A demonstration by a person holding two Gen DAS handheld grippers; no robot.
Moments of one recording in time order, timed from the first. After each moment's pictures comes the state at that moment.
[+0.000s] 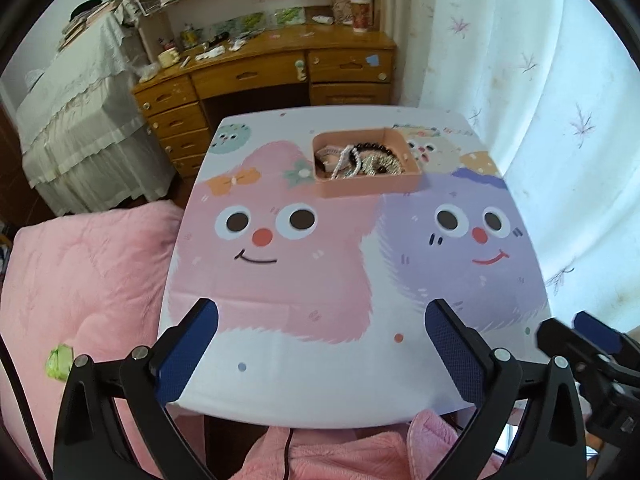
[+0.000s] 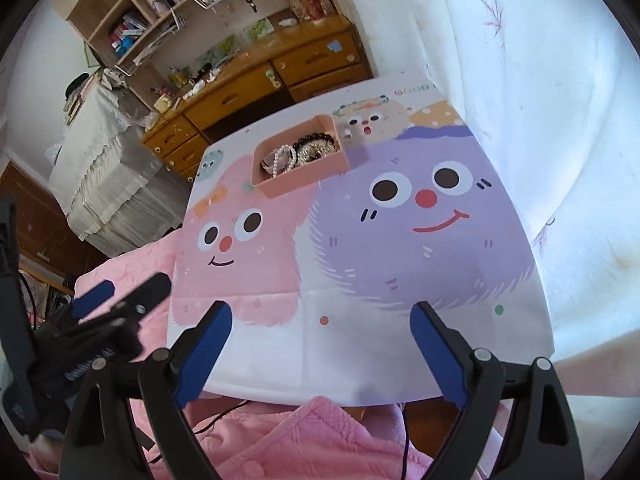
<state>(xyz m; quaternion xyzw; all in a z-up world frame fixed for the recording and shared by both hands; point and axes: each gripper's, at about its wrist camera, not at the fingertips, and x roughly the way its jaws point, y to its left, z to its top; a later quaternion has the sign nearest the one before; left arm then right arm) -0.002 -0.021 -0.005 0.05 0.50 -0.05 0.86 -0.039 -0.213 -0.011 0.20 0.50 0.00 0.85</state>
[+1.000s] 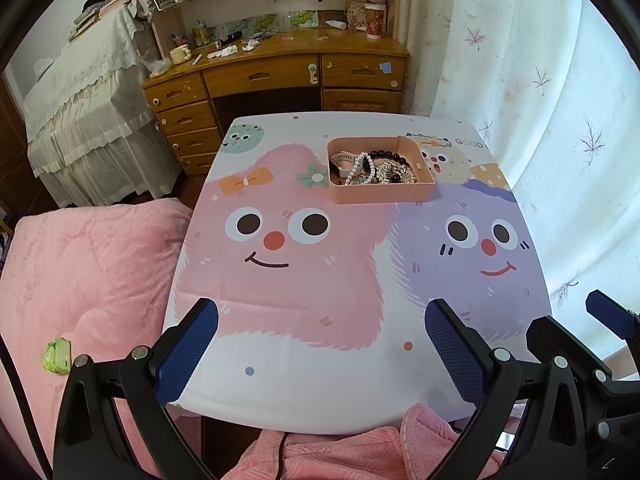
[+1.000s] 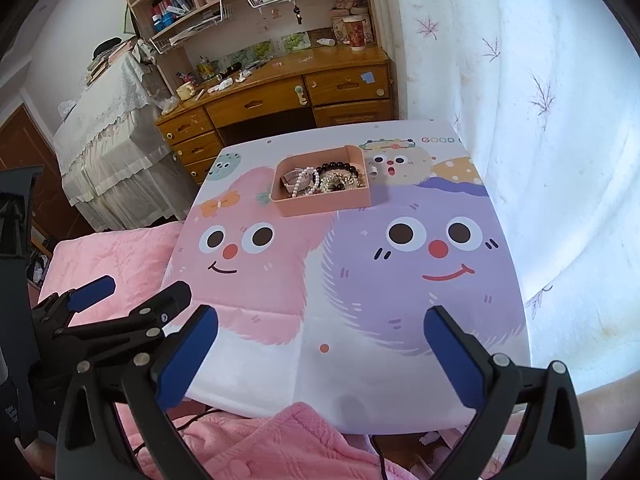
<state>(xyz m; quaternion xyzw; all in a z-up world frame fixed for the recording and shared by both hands) 0.006 -0.002 -0.003 0.03 0.49 -0.04 0.87 -0.023 -0.171 0.008 0.10 0.47 0.01 0.88</state>
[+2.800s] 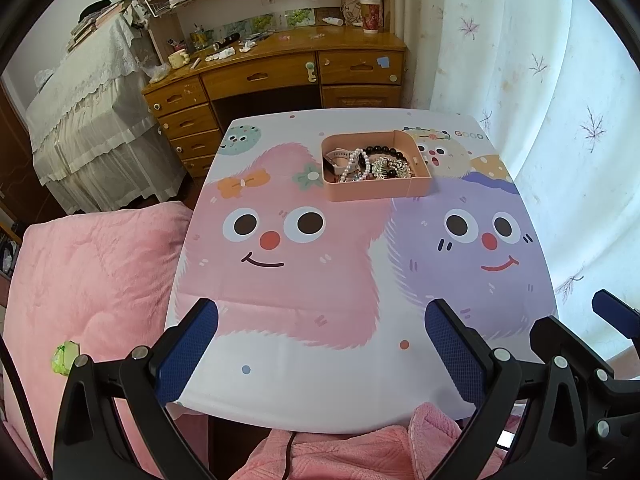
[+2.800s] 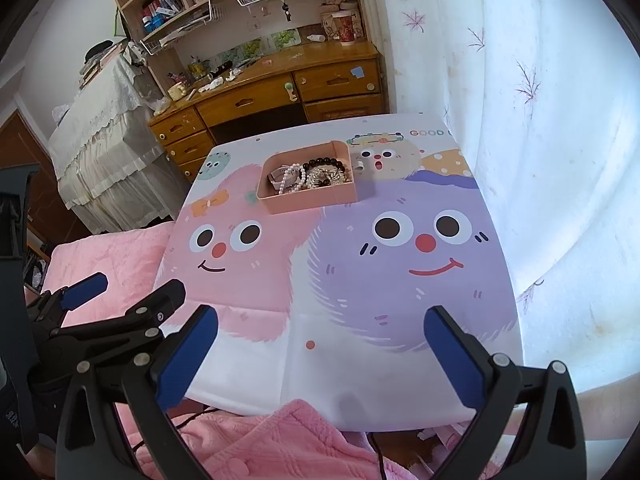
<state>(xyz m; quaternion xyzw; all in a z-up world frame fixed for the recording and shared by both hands) 0.003 -0.020 -0.005 0.05 0.49 -0.03 0.87 -0.029 -0.183 0.000 0.10 0.48 0.01 0.87</state>
